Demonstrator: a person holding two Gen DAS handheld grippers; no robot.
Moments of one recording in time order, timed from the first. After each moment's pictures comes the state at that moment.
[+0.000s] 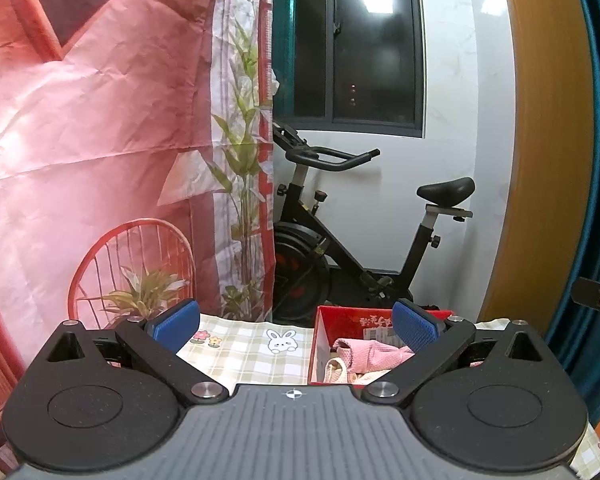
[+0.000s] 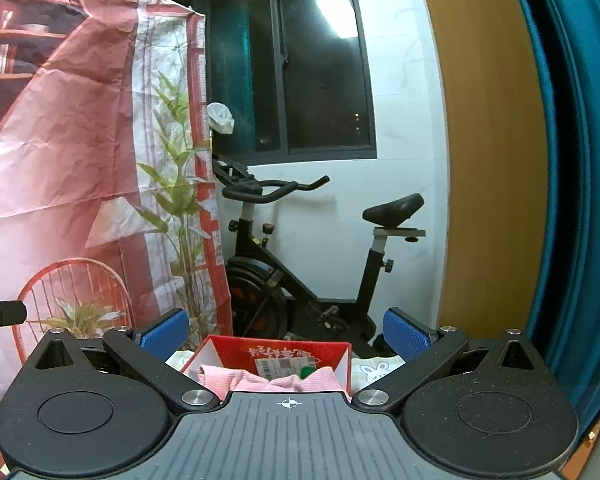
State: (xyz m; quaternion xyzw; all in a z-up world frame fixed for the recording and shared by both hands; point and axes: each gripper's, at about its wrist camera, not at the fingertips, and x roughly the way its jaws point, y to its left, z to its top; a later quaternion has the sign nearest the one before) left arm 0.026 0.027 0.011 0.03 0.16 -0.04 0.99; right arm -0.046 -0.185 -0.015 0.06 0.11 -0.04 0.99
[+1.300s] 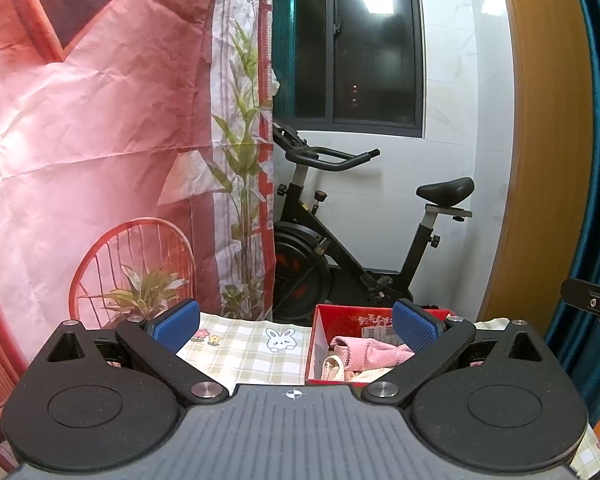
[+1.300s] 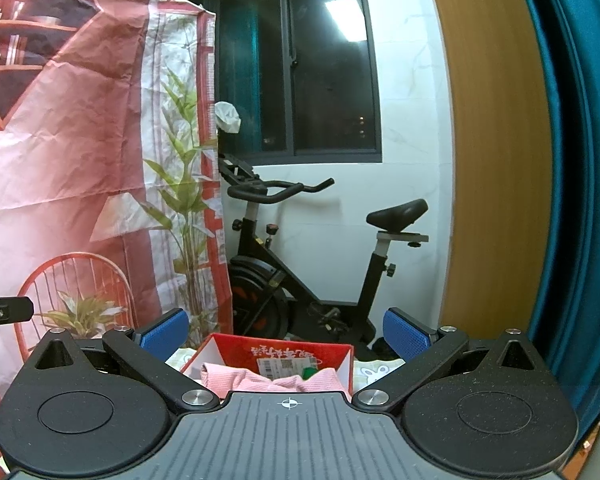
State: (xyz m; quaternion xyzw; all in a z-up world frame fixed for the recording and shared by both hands) left arm 0.019 0.025 0.009 0.03 0.16 -0.04 0.99; right arm -0.048 -0.178 -0.014 0.05 0.10 -0.03 0.99
